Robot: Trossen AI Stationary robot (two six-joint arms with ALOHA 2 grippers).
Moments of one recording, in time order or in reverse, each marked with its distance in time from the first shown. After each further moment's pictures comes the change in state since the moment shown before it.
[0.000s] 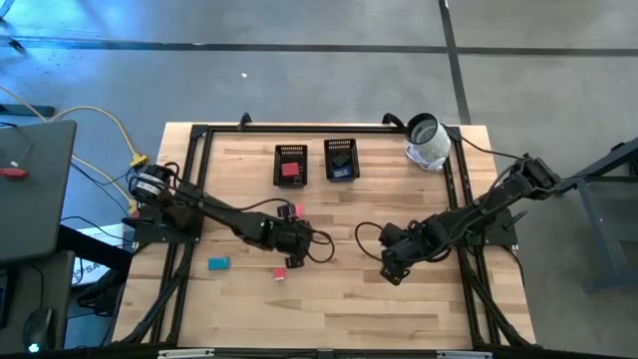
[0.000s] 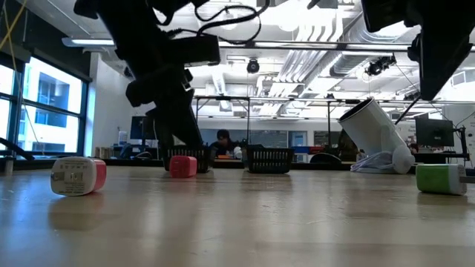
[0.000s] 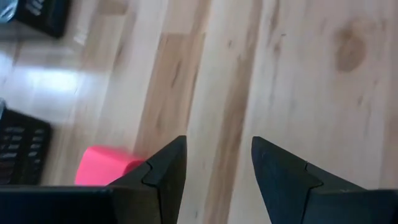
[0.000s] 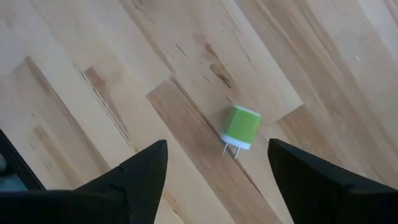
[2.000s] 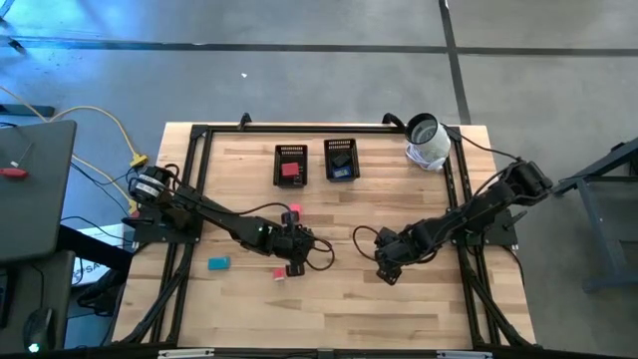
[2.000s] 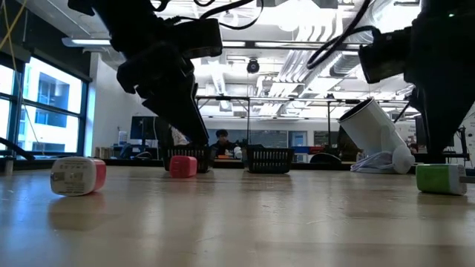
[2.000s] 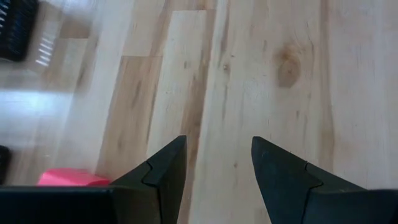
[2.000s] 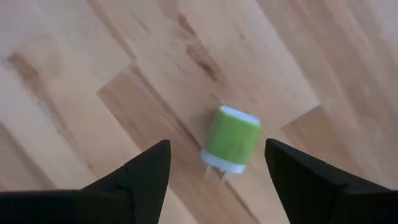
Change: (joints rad) left arm -0.038 0.000 0.000 0.076 0.055 0.008; right arm -0.046 0.086 -0.177 0.213 -0.062 -0.031
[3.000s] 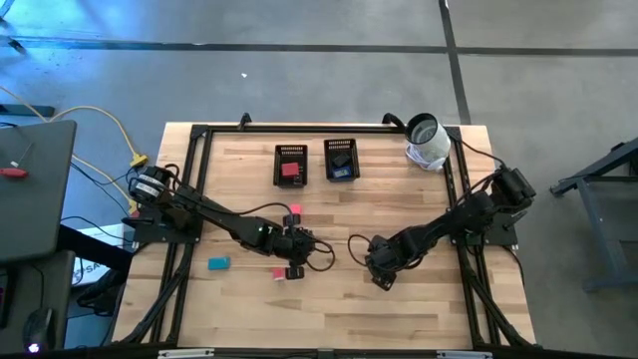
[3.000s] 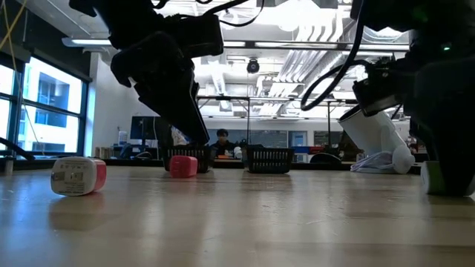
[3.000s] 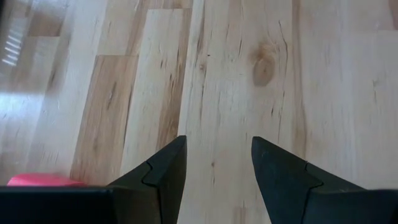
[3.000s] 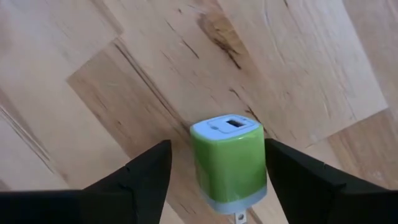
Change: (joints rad) left arm 0.000 0.000 0.000 0.017 0.069 0.001; right arm -0.007 0.169 0.004 0.097 -0.098 -0.045
